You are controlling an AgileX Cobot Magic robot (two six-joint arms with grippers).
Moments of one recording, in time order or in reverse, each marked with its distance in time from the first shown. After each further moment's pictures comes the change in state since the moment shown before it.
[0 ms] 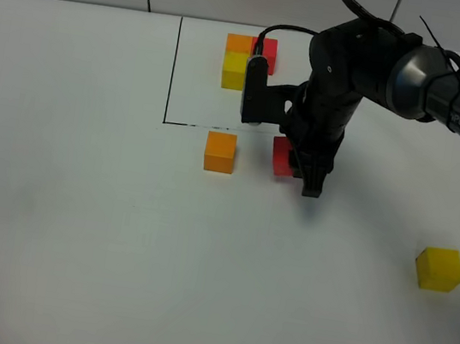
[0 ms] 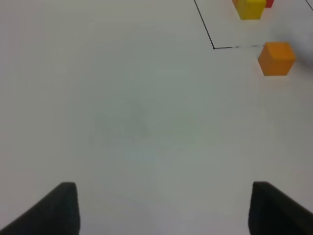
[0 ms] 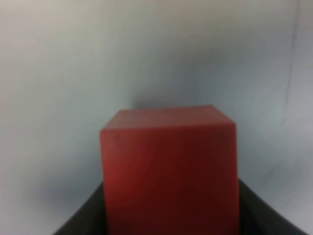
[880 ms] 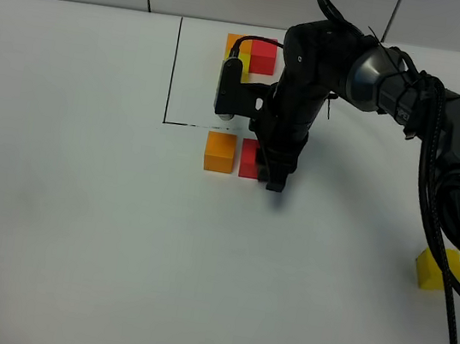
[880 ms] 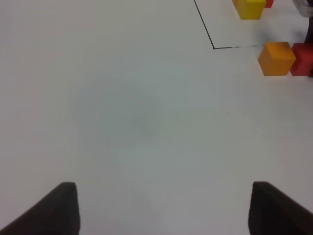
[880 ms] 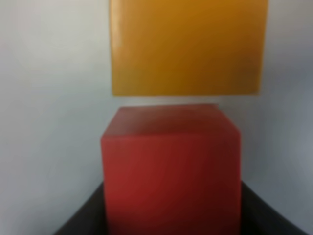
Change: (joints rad) left arm 0.000 0.000 0.000 0.000 0.000 0.000; right arm 0.000 0.206 -0.249 0.163 0.104 -0.032
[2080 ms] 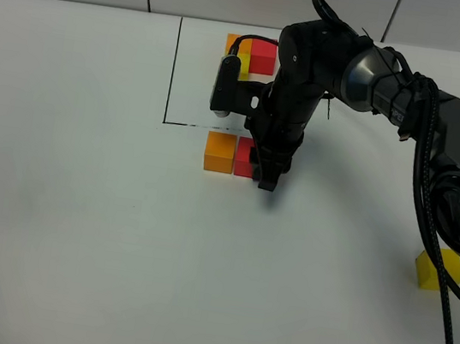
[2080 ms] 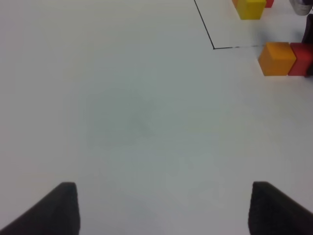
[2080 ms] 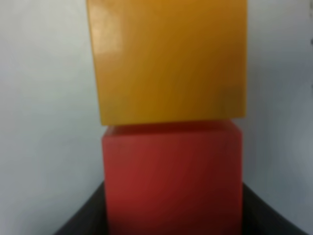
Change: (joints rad) left arm 0.000 0.000 0.000 0.000 0.000 0.000; right arm 0.010 0.013 -0.016 0.009 0.006 0.053
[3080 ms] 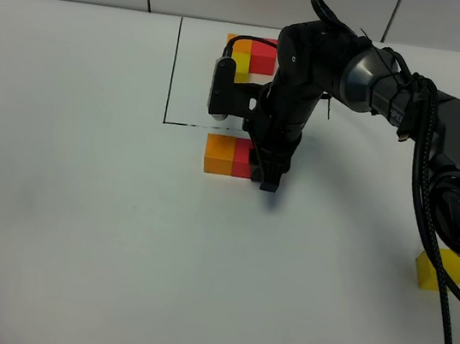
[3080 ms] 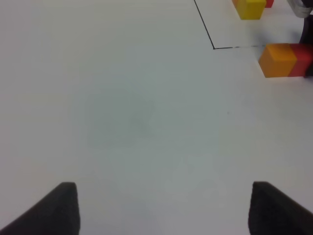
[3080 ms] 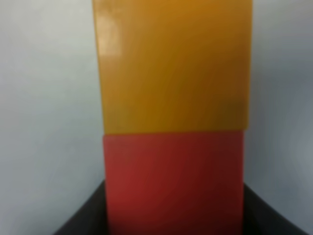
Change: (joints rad) left arm 0.000 0.000 0.000 0.000 0.000 0.000; right arm 0.001 0.000 0.000 0.002 -0.006 -0.067
